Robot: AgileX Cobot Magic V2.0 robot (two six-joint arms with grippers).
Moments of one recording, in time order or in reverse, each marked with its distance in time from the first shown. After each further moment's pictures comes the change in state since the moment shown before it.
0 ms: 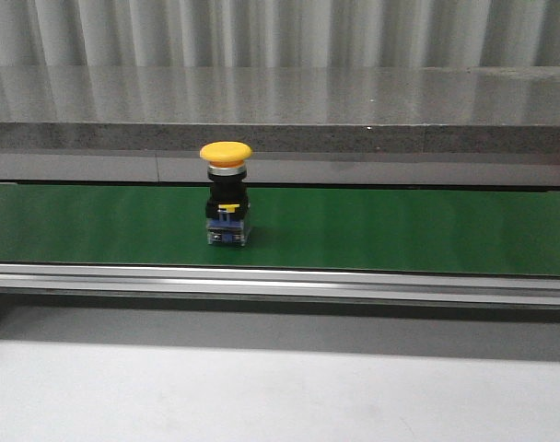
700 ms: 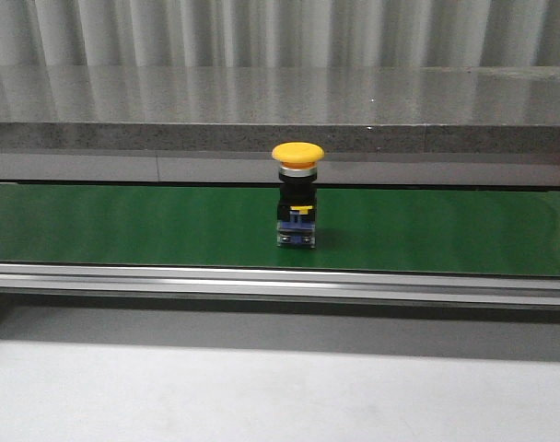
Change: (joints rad) left arm 0.000 0.000 0.000 0.000 0.000 0.000; right arm 0.000 0.298 -0.004 0.132 -0.334 0.001
